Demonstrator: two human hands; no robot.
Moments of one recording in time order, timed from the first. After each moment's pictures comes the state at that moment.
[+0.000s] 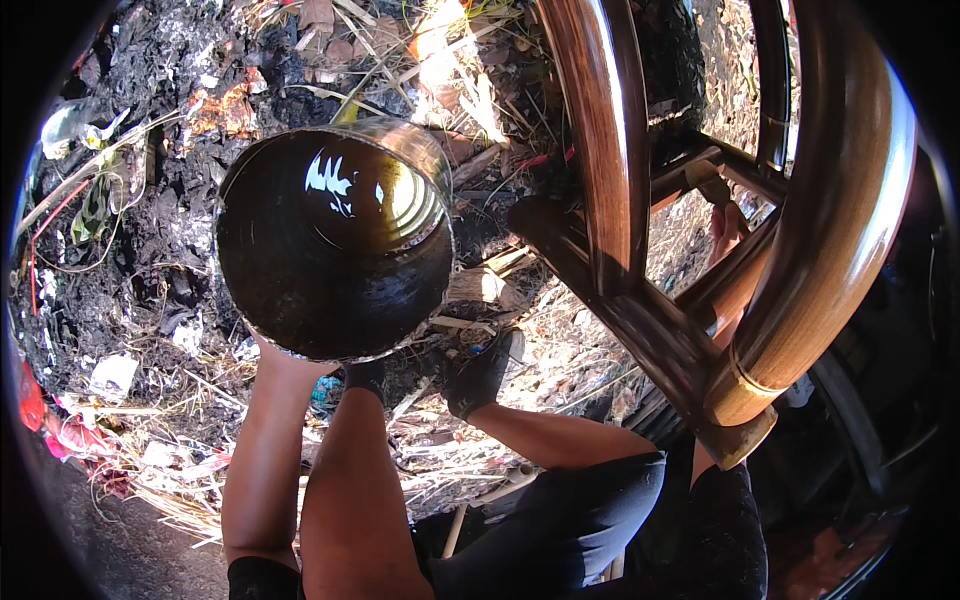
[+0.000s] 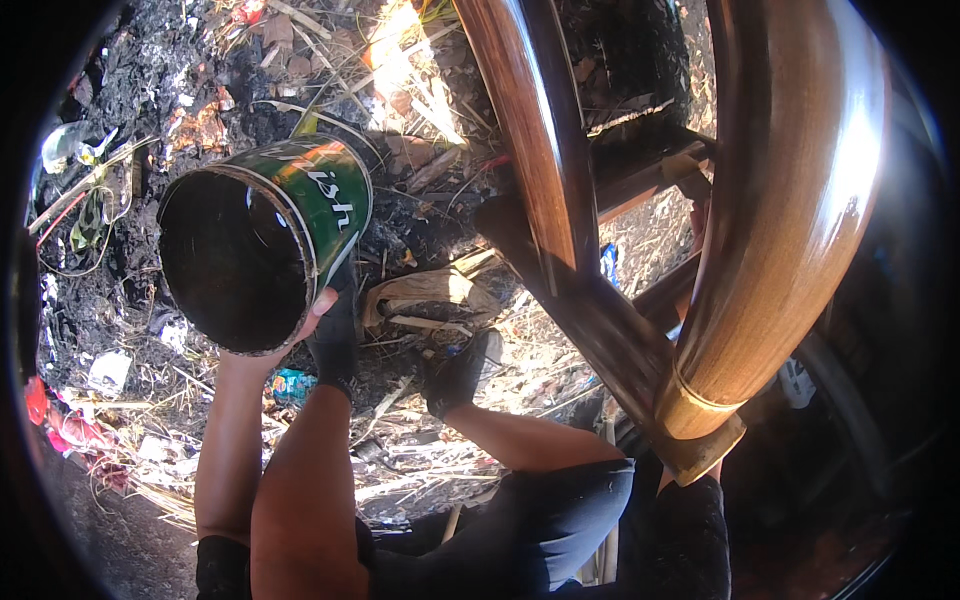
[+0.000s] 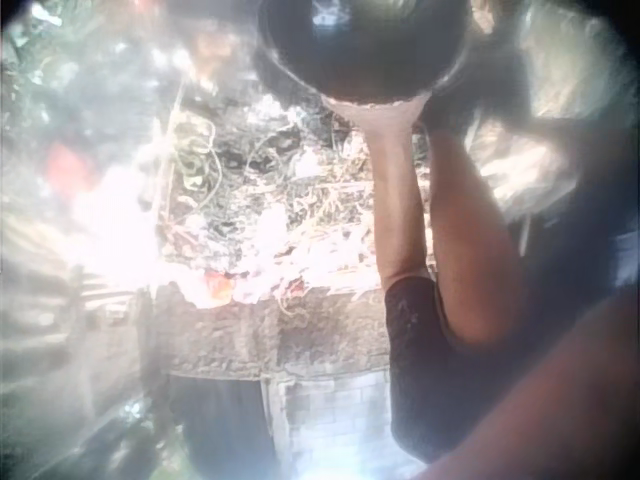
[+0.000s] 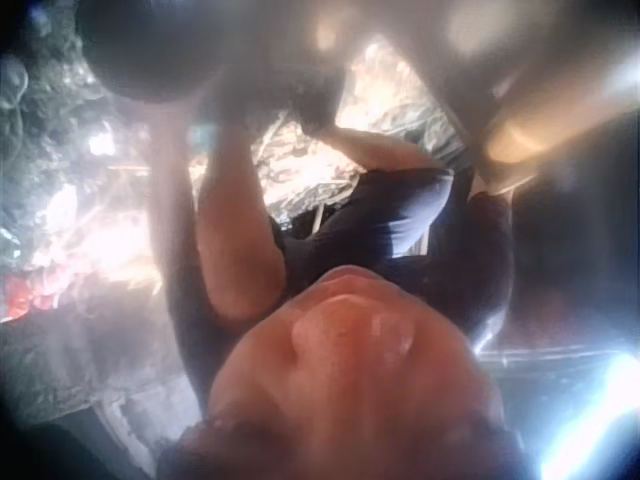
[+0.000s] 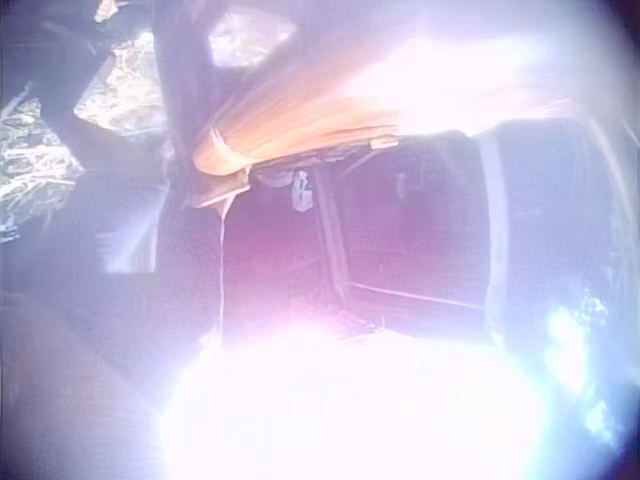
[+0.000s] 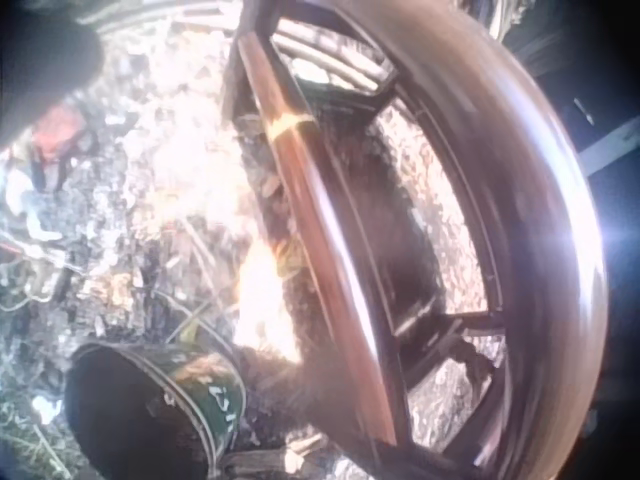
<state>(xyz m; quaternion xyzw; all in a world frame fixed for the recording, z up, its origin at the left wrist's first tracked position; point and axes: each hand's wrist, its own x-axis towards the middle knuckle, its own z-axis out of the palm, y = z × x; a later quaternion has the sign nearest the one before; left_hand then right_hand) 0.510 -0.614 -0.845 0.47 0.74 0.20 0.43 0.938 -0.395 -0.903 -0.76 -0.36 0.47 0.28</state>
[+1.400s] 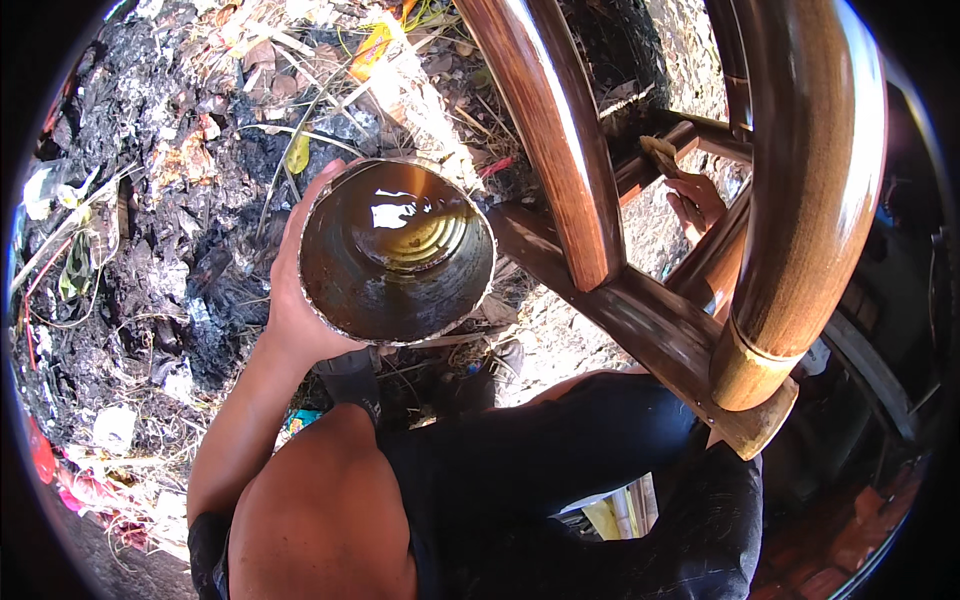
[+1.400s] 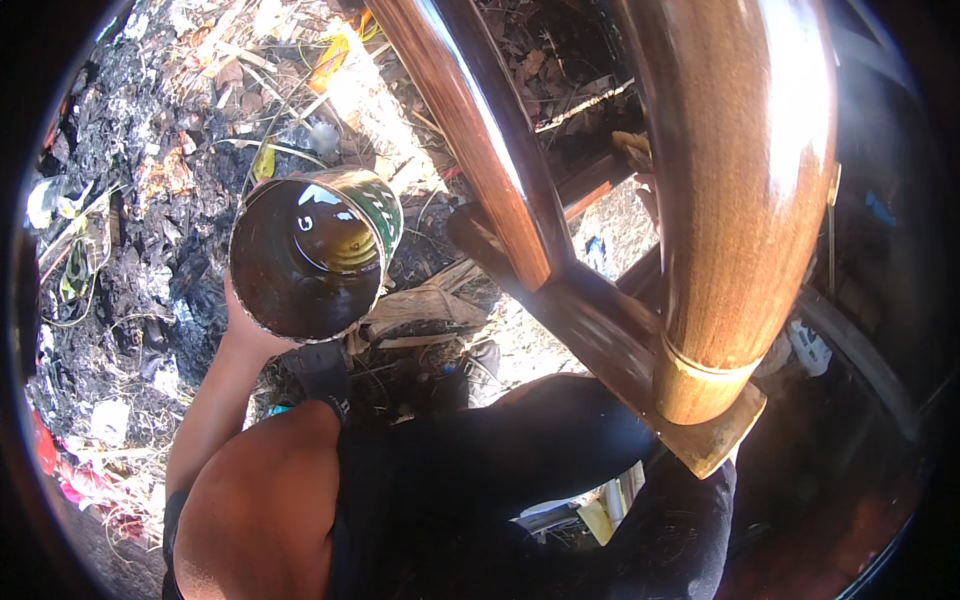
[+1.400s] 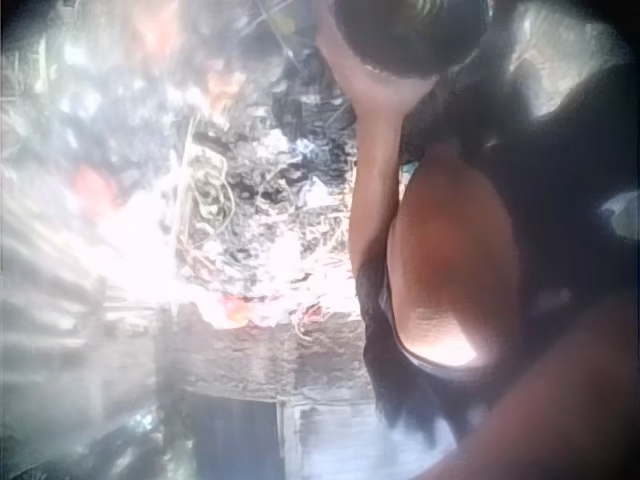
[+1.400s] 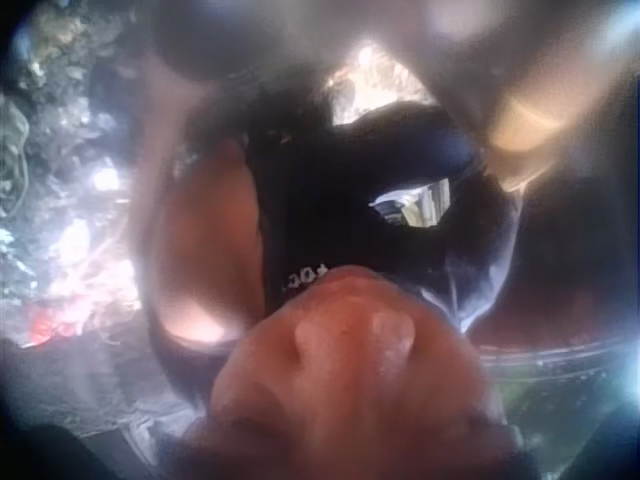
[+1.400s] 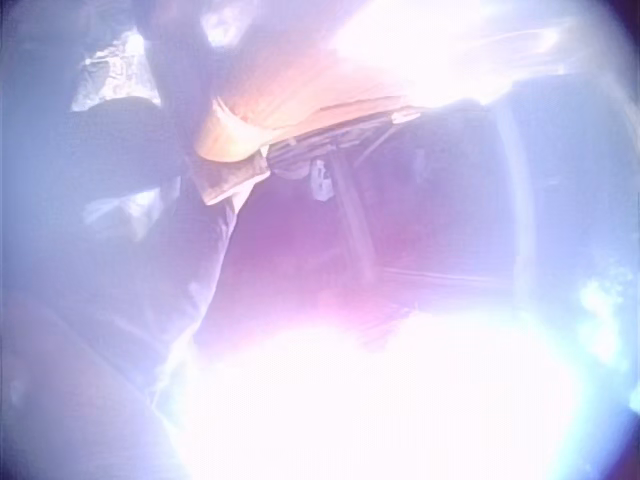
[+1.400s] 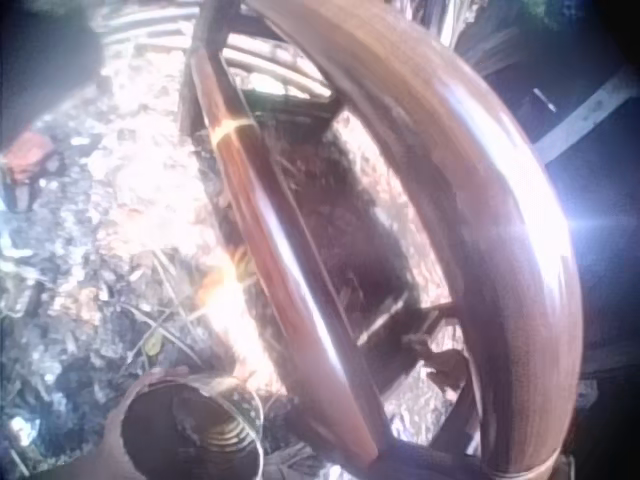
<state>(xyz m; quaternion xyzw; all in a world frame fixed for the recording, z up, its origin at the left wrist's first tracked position) 0.538 -0.548 -0.868 0.46 0.59 0.47 0.47 1.022 -0.289 -0.915 -0.77 -0.57 0.26 0.12</state>
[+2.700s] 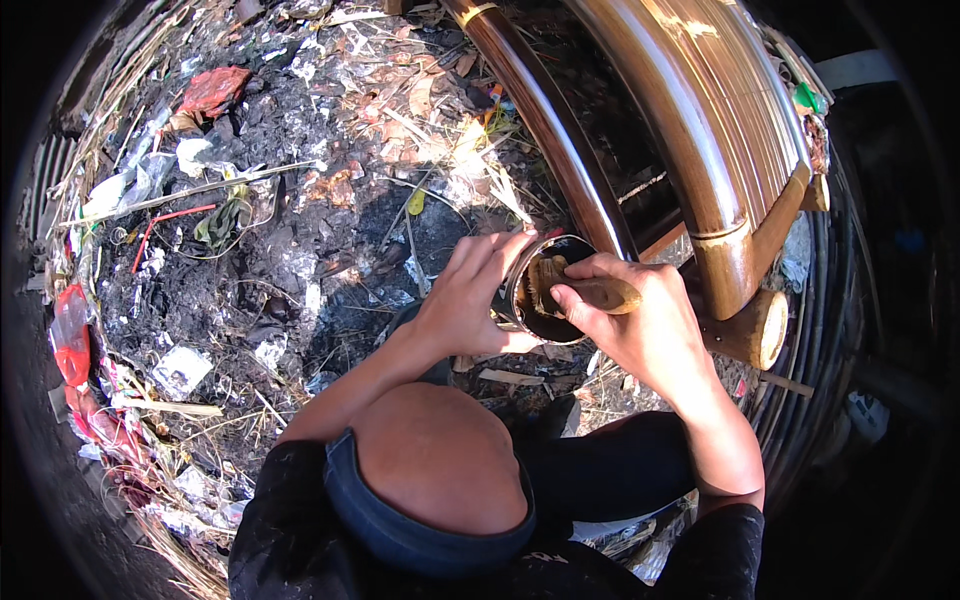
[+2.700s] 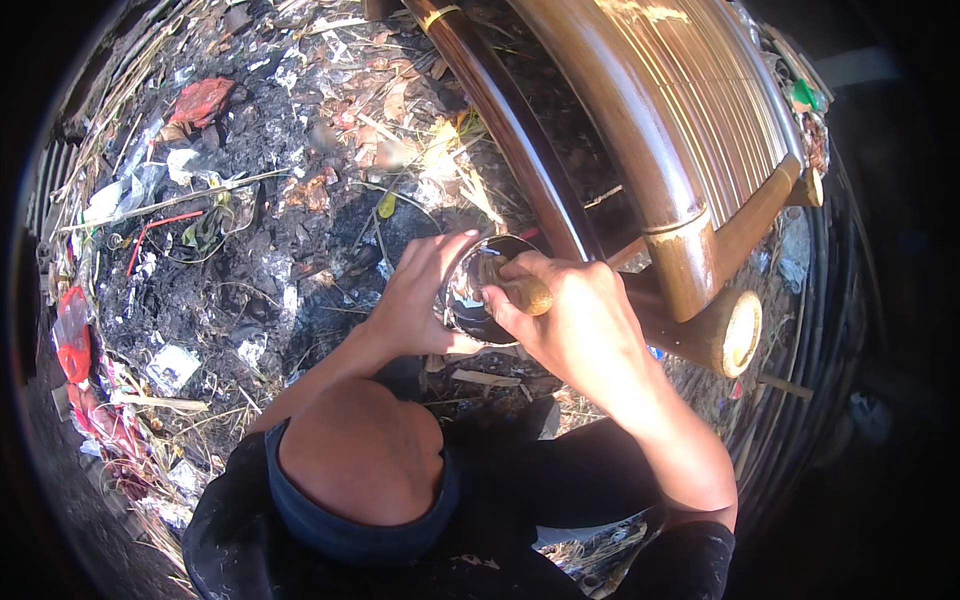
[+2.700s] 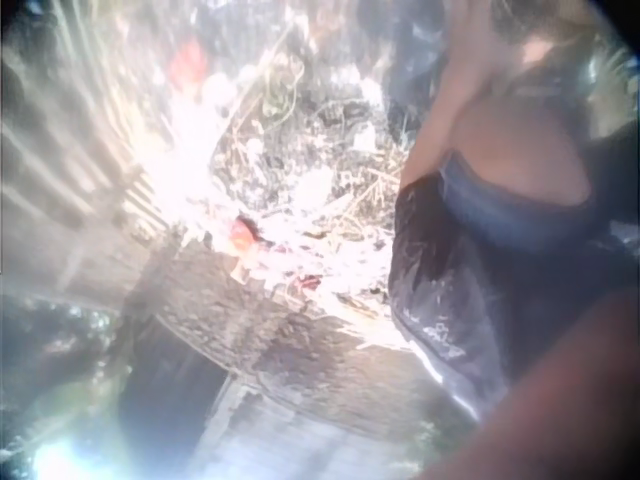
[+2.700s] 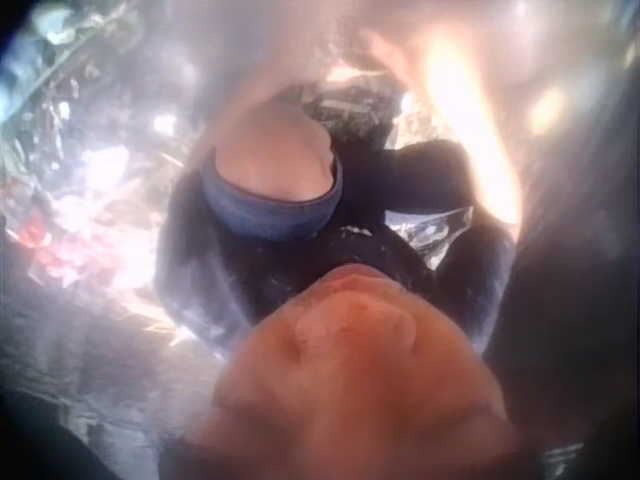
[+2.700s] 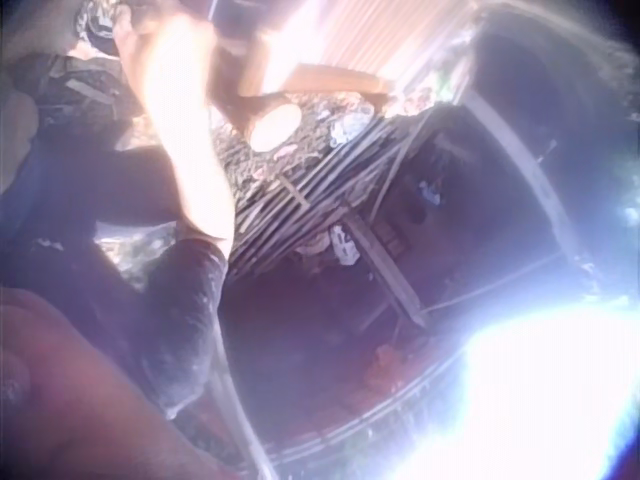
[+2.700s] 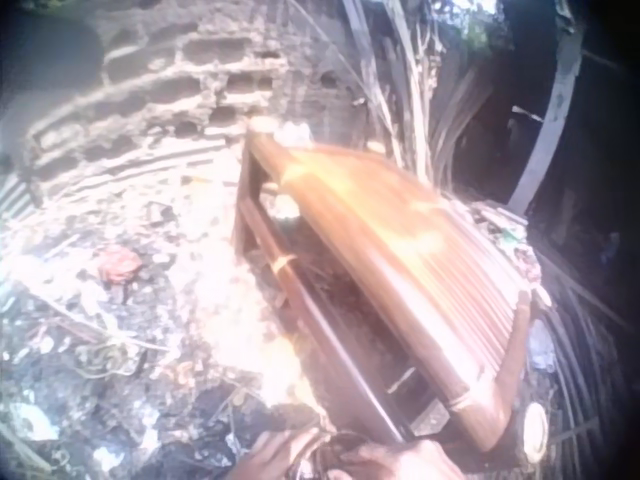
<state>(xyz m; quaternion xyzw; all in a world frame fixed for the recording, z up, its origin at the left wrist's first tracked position) 0.578 -0.563 -0.805 0.70 0.54 0.37 0.27 0.769 -0.484 -0.667 -0.45 -0.82 0.36 0.07</state>
